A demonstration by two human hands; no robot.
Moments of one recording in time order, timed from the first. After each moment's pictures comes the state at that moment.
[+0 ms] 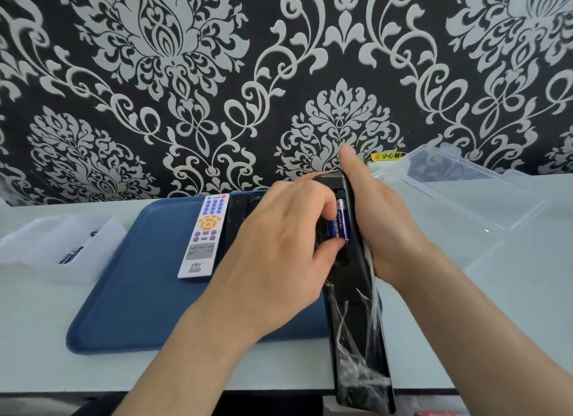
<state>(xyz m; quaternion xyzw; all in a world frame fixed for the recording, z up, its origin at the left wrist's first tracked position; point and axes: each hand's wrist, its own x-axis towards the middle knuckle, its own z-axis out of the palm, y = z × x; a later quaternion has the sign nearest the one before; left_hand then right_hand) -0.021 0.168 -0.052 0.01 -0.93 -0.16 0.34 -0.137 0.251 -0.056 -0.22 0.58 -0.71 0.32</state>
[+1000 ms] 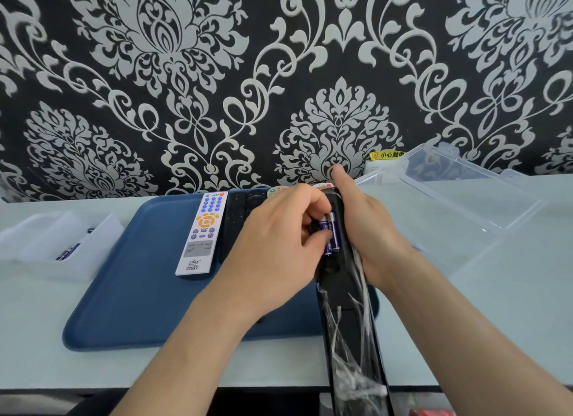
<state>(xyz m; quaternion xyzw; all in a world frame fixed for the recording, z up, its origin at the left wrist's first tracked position) -0.034 0.159 -0.065 0.08 -0.92 -0.26 0.28 -0.134 0.243 -0.069 -0.14 0.62 -0.70 0.33</state>
